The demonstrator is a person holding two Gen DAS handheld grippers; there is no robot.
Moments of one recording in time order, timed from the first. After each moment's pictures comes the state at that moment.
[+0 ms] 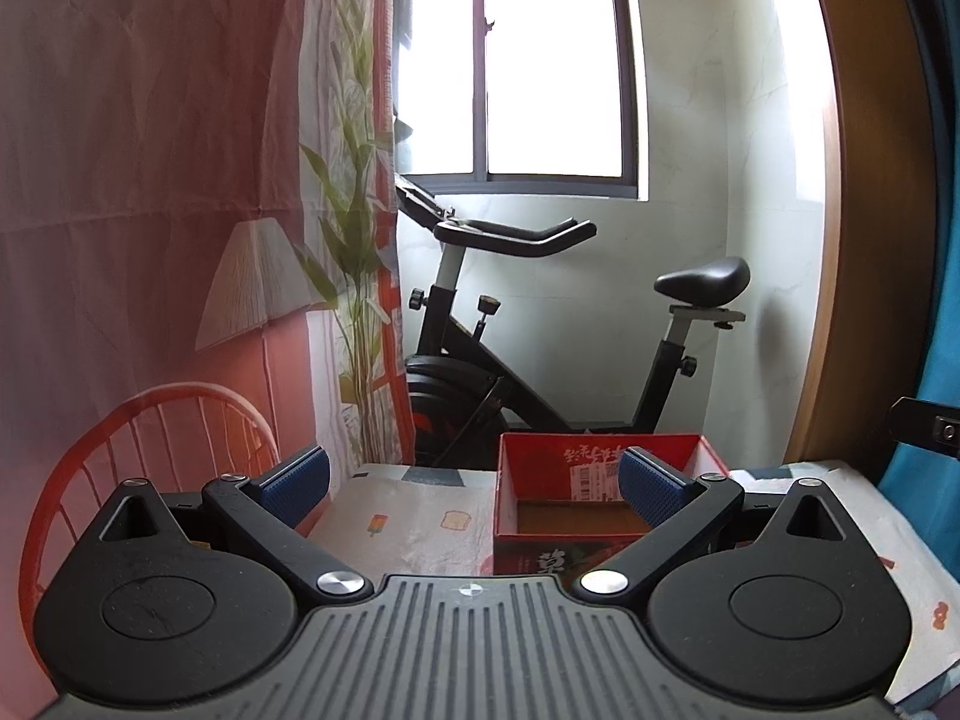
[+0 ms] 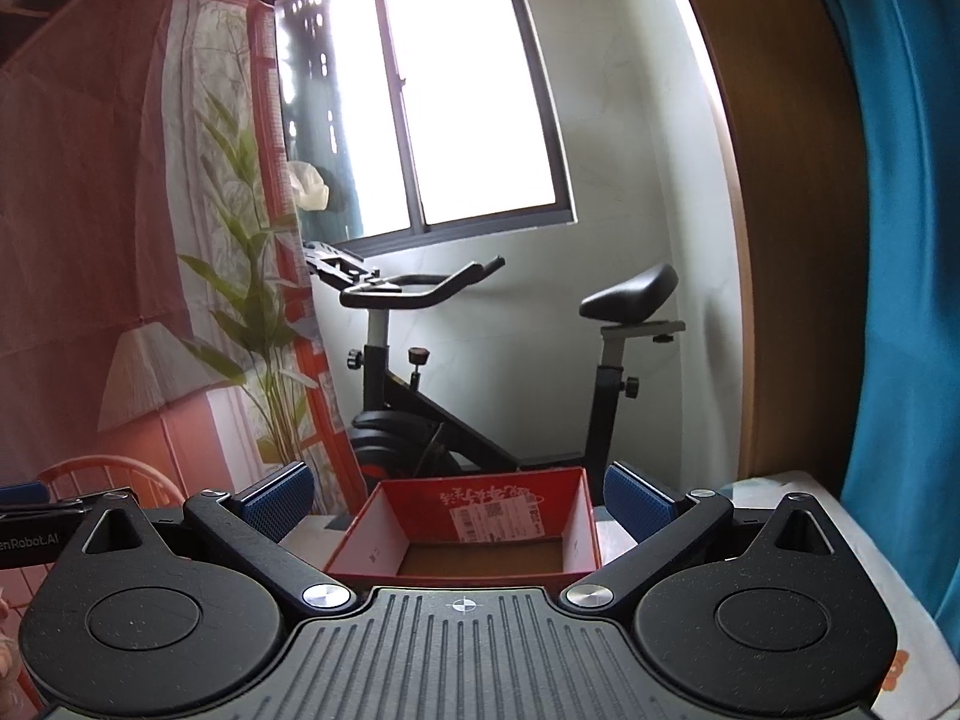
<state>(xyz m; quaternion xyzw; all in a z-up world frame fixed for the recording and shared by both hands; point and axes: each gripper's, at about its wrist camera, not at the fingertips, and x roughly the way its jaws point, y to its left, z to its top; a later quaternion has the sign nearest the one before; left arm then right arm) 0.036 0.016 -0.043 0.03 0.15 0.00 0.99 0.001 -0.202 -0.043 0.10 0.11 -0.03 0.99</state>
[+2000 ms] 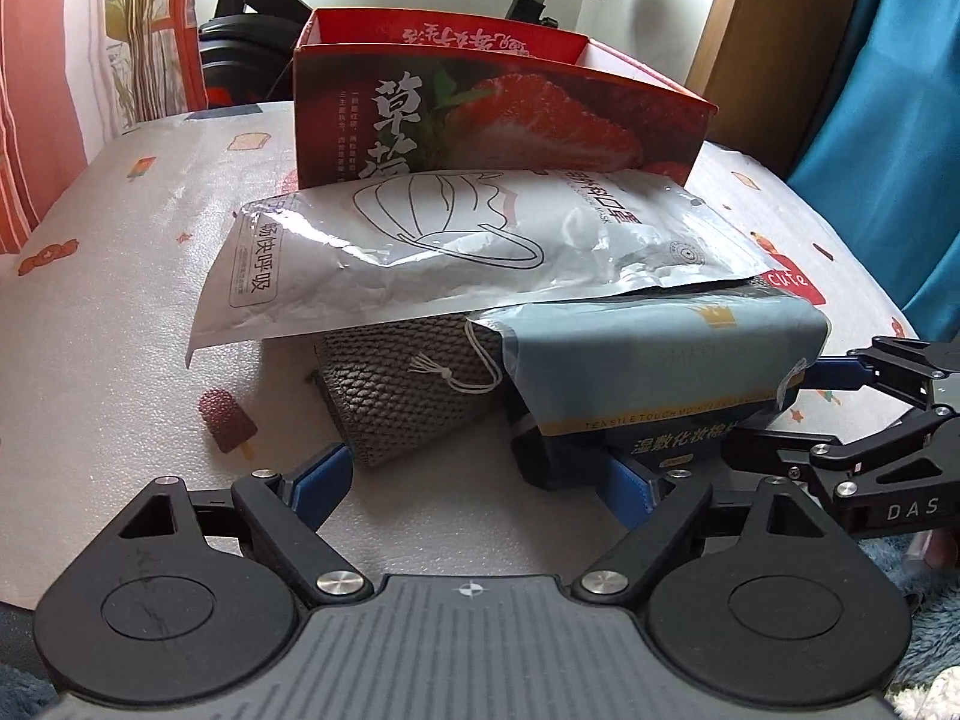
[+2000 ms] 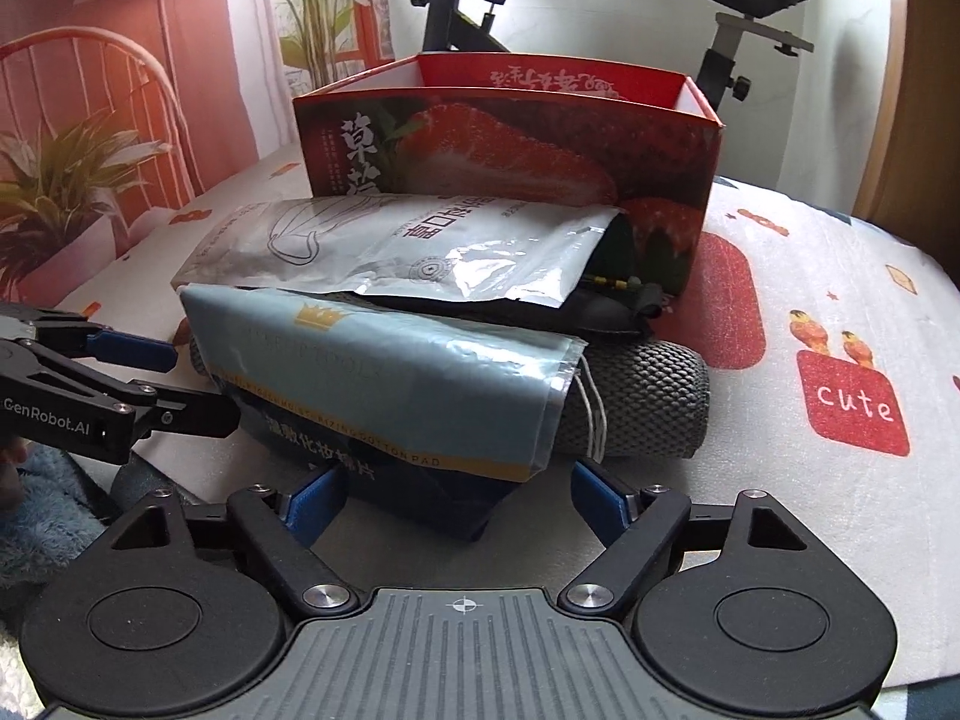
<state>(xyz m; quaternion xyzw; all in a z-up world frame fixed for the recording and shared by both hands) 0.112 0.021 -0.293 0.02 0.41 -0.21 0.89 0.072 -0.181 -0.292 0.01 0.39 0.07 0.92</state>
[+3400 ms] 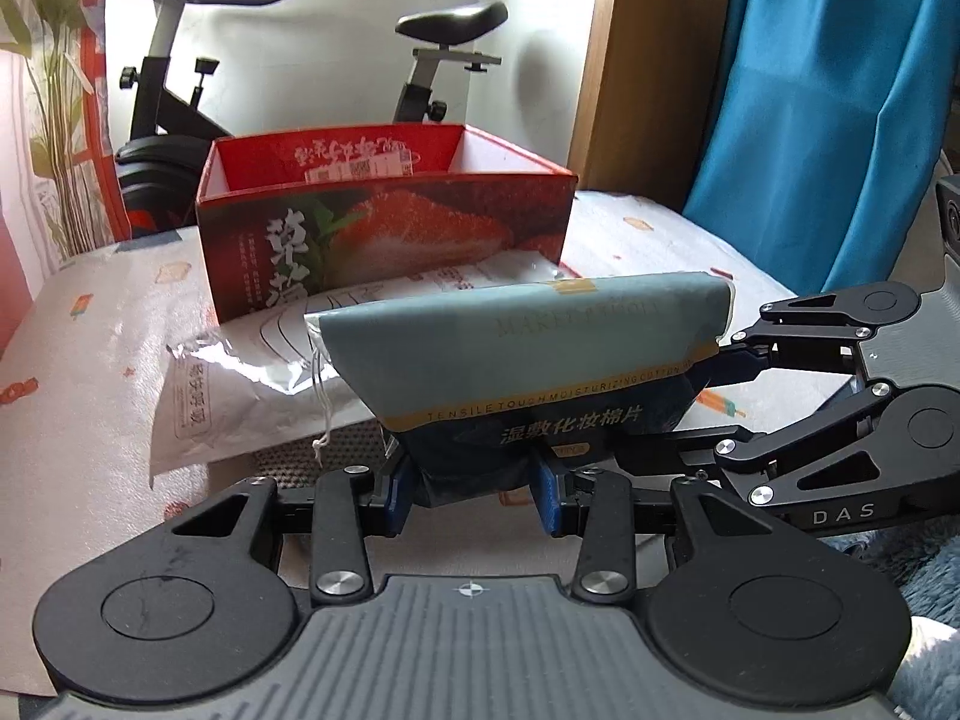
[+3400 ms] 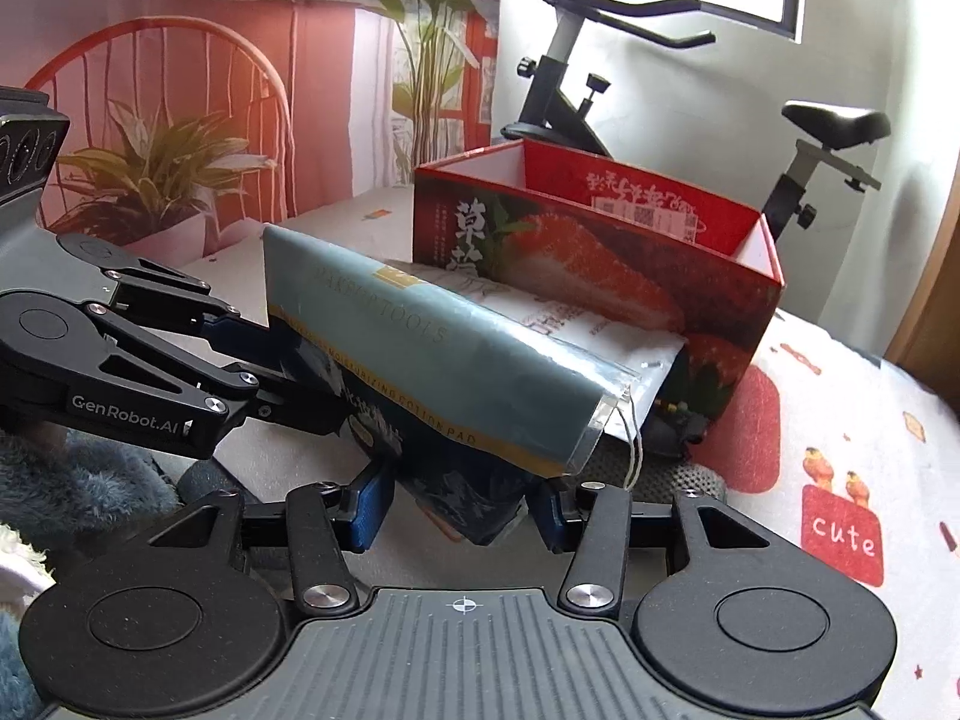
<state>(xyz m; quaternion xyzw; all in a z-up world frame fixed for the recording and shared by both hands) 0.077 0.003 -0.253 0.06 0.31 -0.28 0.91 0.044 -0.152 -0.245 -0.07 0.31 0.13 0.94</state>
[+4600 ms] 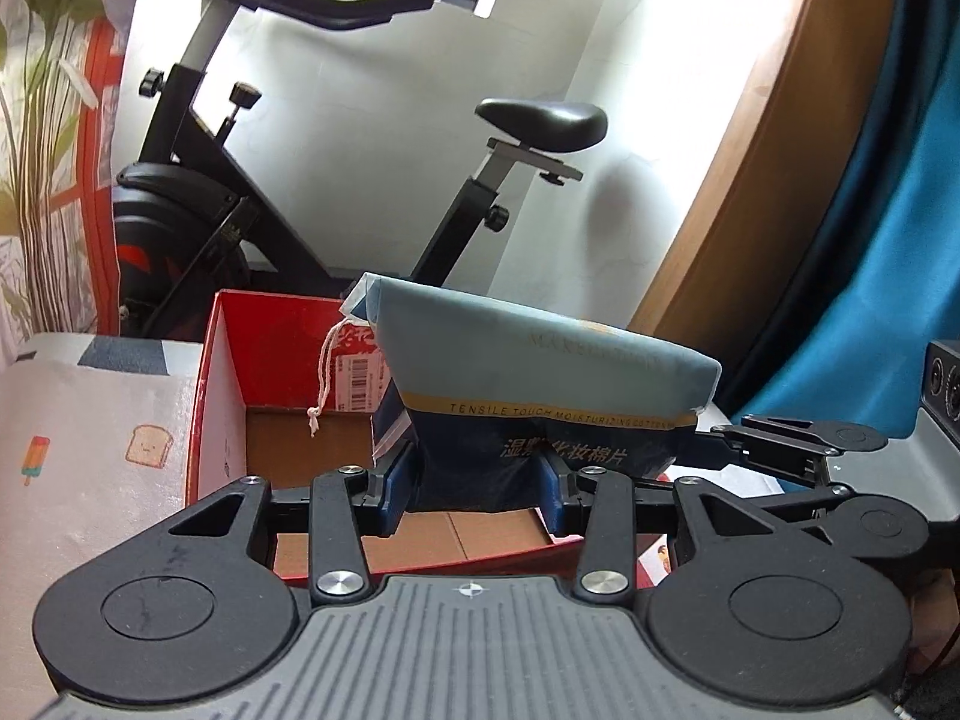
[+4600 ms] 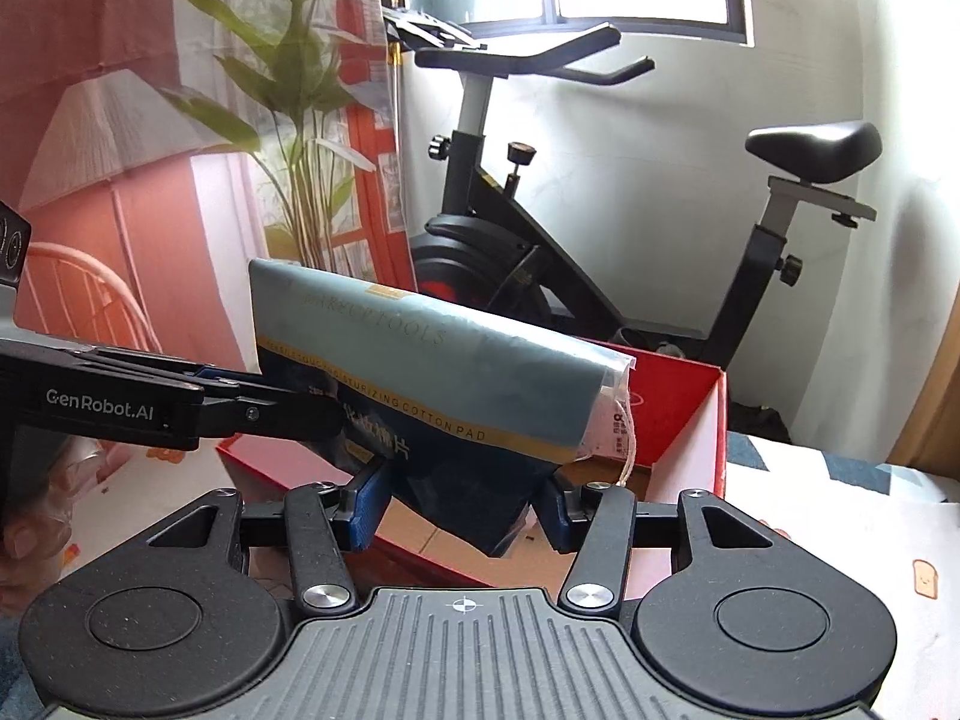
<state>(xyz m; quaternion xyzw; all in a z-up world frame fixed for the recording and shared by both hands) 0.289 -0.025 -0.171 -0.07 0.32 -0.26 0.91 0.268 -0.252 -0.163 0.01 0.29 0.12 0.95</state>
